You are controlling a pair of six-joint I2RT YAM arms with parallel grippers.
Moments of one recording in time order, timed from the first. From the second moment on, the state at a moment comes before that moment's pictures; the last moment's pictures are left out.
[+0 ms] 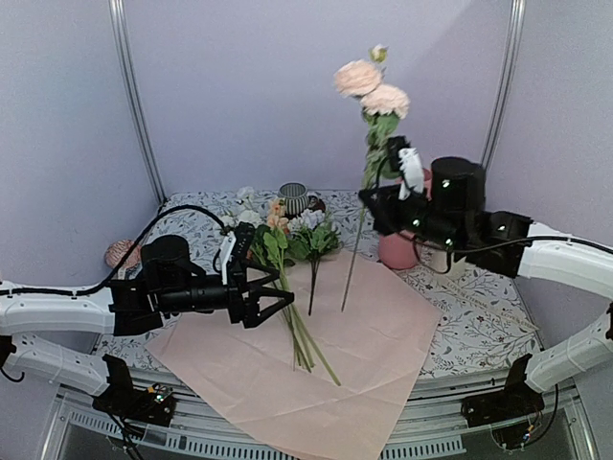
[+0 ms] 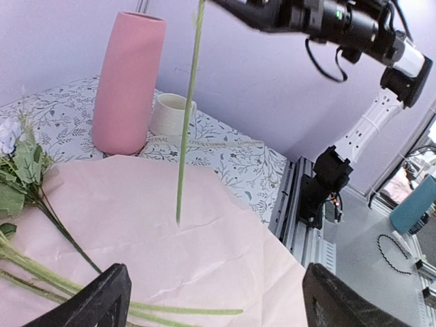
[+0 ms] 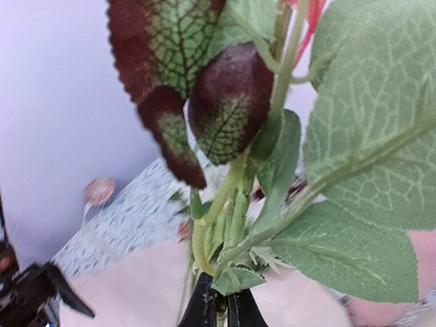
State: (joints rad) left arm -0.98 1.10 0.57 0.36 0.27 -0.32; right arm 0.95 1.29 1.10 -0.02 0.26 0.30
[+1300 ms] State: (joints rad) left arm -0.98 1.08 0.54 0.33 0.16 -0.28; right arm 0.49 1.41 1.53 0.05 0.42 -0.03
